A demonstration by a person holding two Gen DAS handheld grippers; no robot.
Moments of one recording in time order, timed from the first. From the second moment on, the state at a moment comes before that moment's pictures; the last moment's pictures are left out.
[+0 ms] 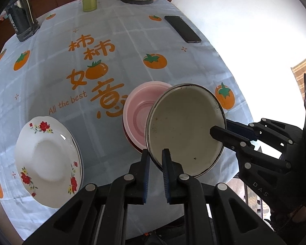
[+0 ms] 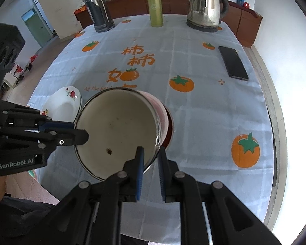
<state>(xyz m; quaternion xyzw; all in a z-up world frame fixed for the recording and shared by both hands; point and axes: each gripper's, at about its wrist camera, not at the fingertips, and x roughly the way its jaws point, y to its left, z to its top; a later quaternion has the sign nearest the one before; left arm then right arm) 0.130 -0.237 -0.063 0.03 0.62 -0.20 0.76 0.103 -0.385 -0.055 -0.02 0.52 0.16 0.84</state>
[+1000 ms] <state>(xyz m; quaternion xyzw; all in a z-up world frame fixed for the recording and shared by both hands) 0.157 -0.228 -0.071 0.00 0.63 -0.18 0.76 0.132 -0.372 -0.057 -0.04 0.52 0.17 0.83</state>
